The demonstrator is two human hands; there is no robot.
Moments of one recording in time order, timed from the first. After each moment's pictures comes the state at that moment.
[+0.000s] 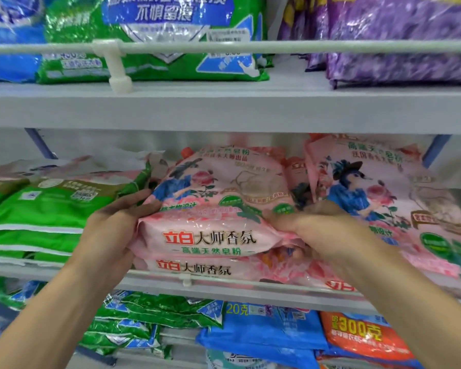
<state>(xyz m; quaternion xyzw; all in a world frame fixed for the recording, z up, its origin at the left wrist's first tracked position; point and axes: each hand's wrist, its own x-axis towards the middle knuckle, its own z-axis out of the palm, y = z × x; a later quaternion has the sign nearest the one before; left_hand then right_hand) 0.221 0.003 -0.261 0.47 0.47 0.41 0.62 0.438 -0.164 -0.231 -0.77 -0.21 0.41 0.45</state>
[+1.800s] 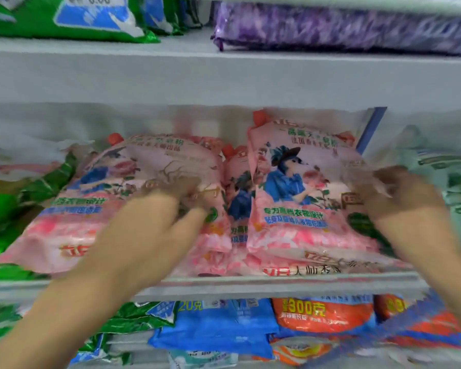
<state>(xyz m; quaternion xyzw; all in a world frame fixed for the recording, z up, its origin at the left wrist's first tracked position) 0.315 -0.083 -0.239 0.92 0.32 0.17 0.18 0.563 -0.266 -0.255 -0.92 -0.20 -0.07 0.32</state>
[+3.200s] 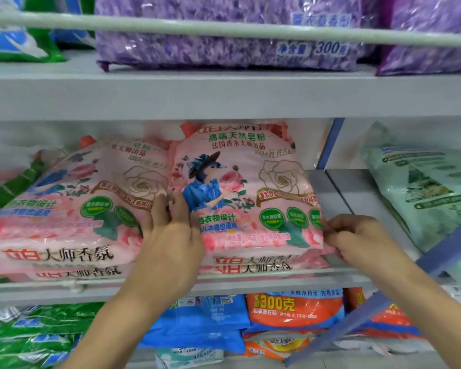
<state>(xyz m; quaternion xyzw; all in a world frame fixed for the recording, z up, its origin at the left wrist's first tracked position) 0.378 -0.142 -0.285 0.85 0.42 0.17 0.27 0.590 -0.321 -0.283 -0.84 -0.21 0.24 0.43</state>
